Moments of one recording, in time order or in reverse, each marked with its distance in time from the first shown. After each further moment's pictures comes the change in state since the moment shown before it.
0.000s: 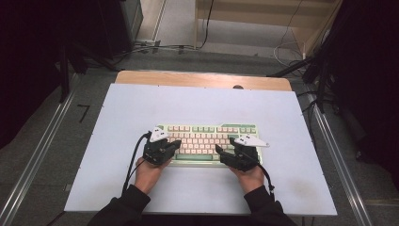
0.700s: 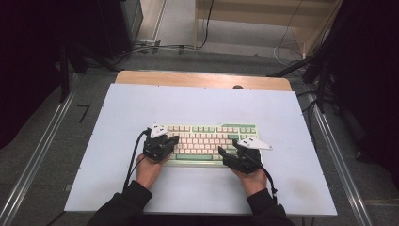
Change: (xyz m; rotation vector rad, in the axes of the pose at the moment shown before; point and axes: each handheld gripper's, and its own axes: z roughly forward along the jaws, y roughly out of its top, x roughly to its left) left arm 0.009 0.005 0.010 -0.003 0.059 -0.019; right arm -0.003 -0.006 -0.008 0.002 -0.019 0.013
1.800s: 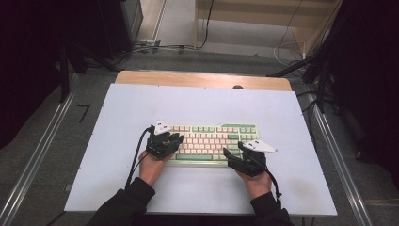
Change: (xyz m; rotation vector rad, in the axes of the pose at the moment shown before) left arm -0.003 0.006 0.007 -0.001 -0.011 0.011; right arm -0.008 -0.007 -0.010 -0.001 -0.030 0.021
